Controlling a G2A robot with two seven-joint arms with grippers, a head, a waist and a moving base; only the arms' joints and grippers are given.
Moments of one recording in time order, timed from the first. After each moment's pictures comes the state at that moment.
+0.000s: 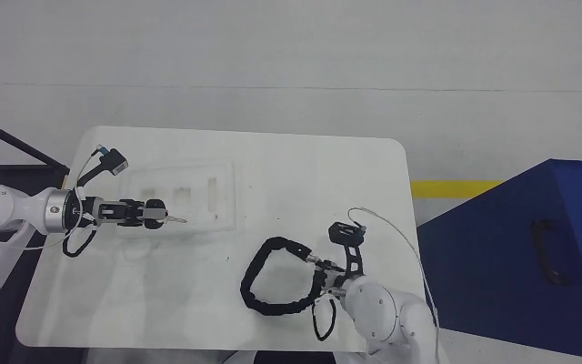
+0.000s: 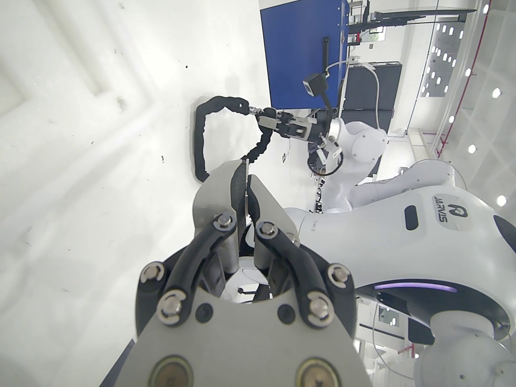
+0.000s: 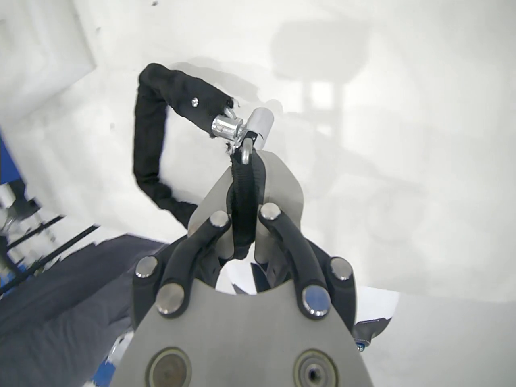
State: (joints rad) left arm 1.01 -0.41 -1.23 -1.46 -0.68 -0.33 -1.35; right arm -1.57 -1.66 1.25 -2.11 -1.25 0.35 1.32
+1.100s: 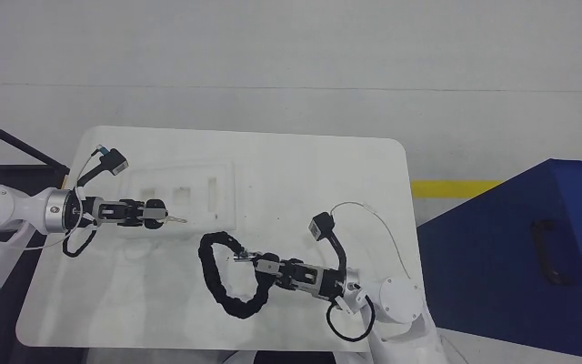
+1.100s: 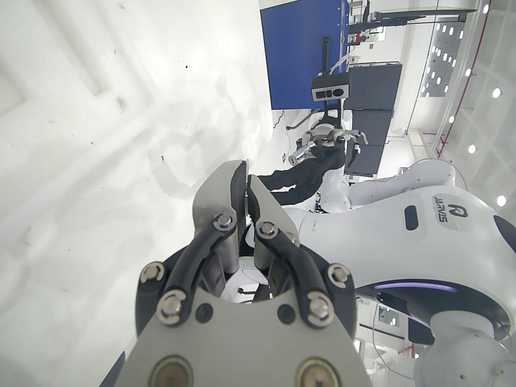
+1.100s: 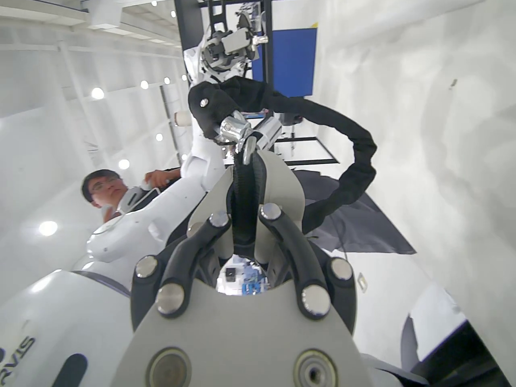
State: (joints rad) left arm 1.01 -0.41 -1.23 -1.46 -0.68 -0.33 -1.35; right arm -1.49 -1.64 1.30 -1.83 -0.03 0.03 1.14
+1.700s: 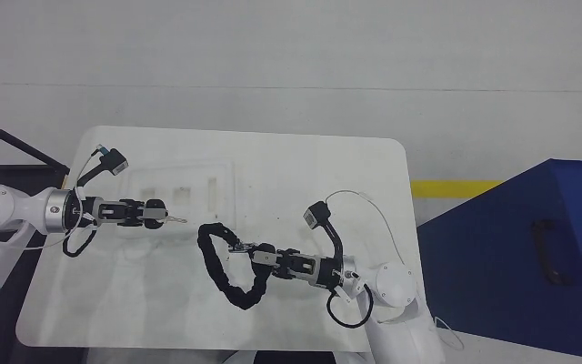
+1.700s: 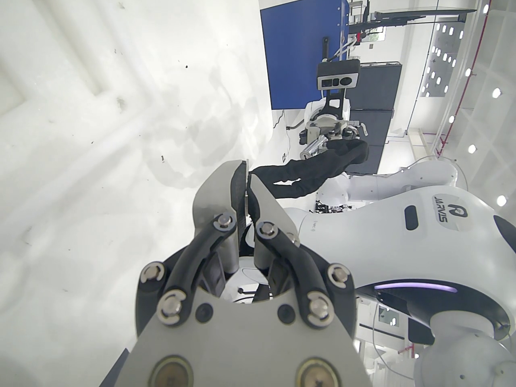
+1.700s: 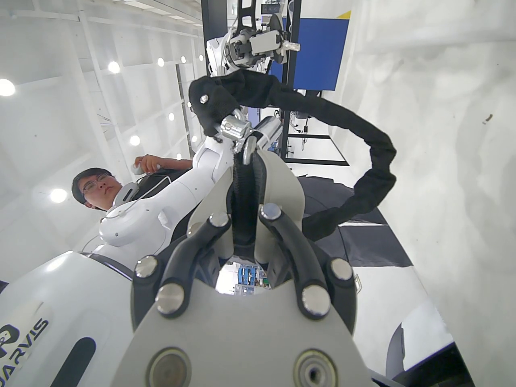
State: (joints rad) left arm 1.01 -0.41 -1.23 -1.46 -0.68 -0.33 -1.35; right arm -1.42 -1.63 1.30 -1.77 0.02 -0.06 1.16
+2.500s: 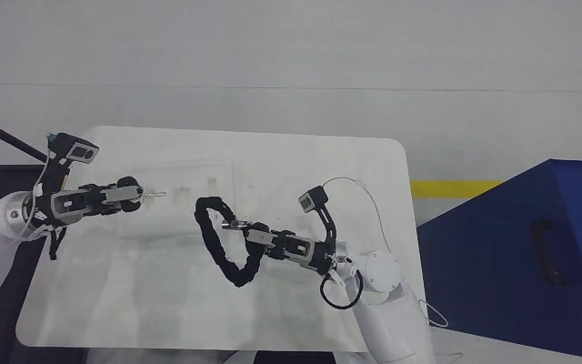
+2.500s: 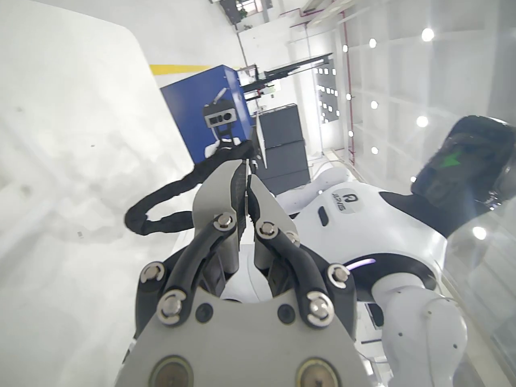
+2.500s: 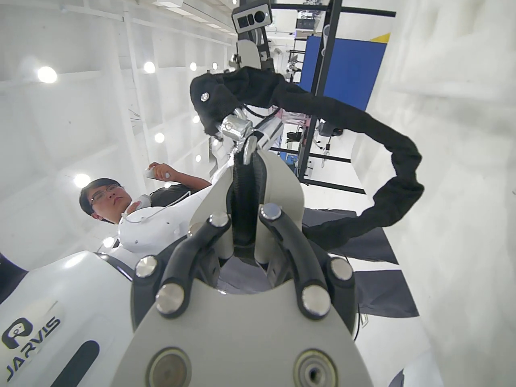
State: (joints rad) left arm 1.25 -0.42 -1.46 -1.53 -1.12 -0.48 -1.34; right arm -1.29 -1.62 1.23 -1.59 0.20 -0.23 1.06
